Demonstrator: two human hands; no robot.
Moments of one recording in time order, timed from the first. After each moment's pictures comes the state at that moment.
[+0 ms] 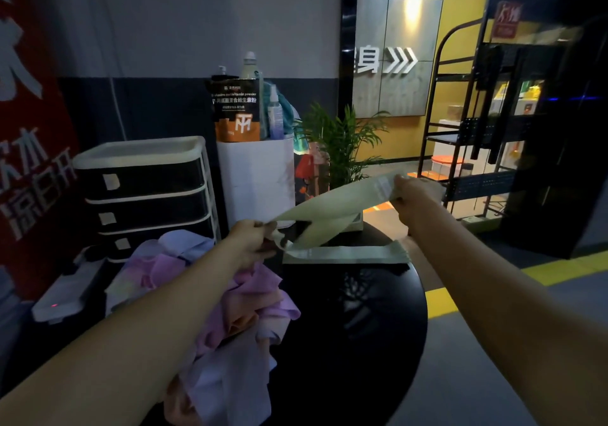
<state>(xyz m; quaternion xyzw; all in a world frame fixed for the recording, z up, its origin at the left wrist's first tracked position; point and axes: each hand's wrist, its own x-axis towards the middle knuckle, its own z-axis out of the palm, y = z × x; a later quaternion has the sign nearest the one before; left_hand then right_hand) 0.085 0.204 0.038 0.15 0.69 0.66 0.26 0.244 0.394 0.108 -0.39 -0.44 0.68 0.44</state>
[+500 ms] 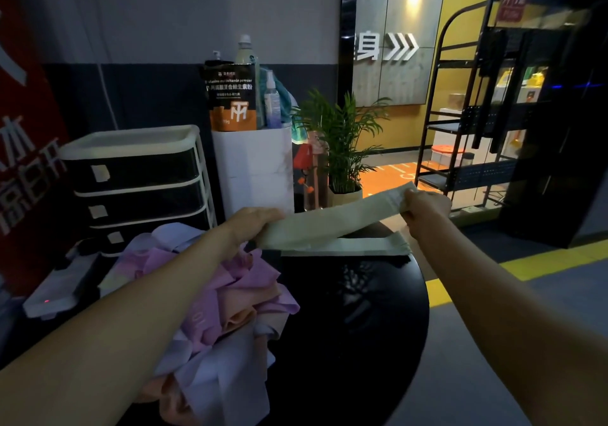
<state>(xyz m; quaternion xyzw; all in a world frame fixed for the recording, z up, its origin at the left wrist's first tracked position) 0.071 0.199 0.041 0.29 0.74 0.56 0.25 0.246 0.424 0.059 -0.43 -0.46 0.65 0.43</state>
